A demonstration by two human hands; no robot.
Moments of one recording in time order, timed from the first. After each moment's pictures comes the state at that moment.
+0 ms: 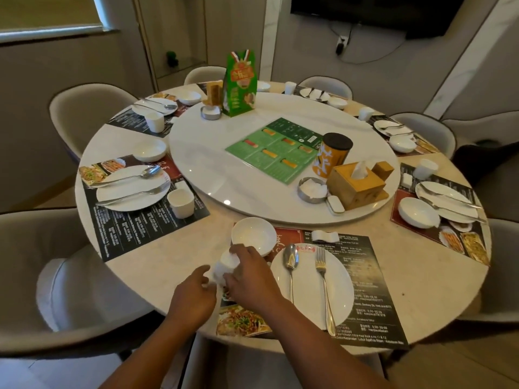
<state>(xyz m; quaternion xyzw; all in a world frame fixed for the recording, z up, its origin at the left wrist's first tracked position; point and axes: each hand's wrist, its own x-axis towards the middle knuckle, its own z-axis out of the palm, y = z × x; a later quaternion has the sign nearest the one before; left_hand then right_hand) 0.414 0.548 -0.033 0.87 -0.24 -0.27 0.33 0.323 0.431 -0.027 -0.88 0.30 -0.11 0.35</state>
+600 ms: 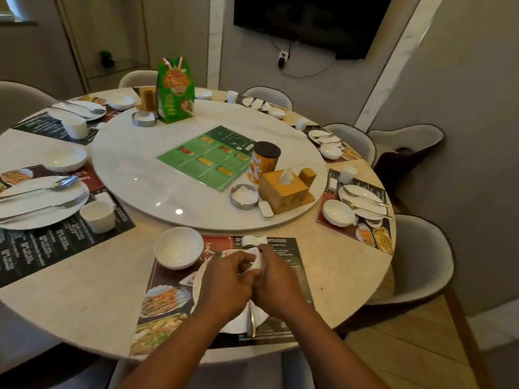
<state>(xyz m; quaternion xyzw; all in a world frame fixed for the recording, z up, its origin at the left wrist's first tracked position) 0.265 0.423 0.048 0.77 -0.40 -0.23 0.45 0.163 0.340 0.030 -0.85 0.42 -0.15 0.28</state>
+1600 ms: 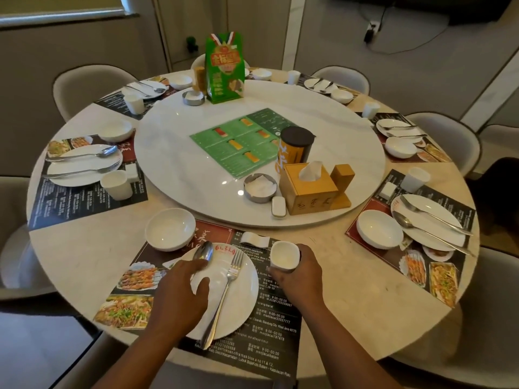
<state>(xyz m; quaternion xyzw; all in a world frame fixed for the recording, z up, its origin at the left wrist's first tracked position) 0.229 0.392 -0.013 0.91 -0.21 -0.10 0.34 0.117 0.178 -0.069 -0.78 0.43 -0.21 0.41</state>
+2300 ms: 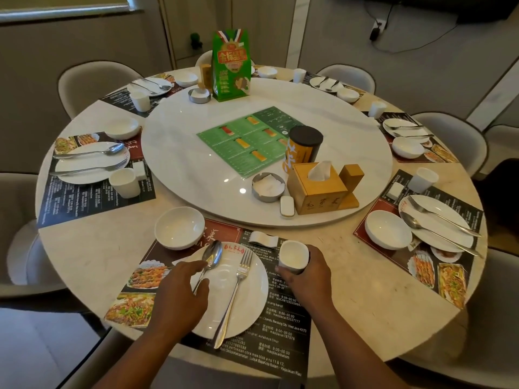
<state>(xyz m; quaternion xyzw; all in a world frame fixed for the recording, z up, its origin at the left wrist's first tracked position) 0.245 0.407 -0.024 0.92 -0.19 -0.11 0.34 0.118 0.181 -0.073 -0.79 0.42 -0.22 0.39</state>
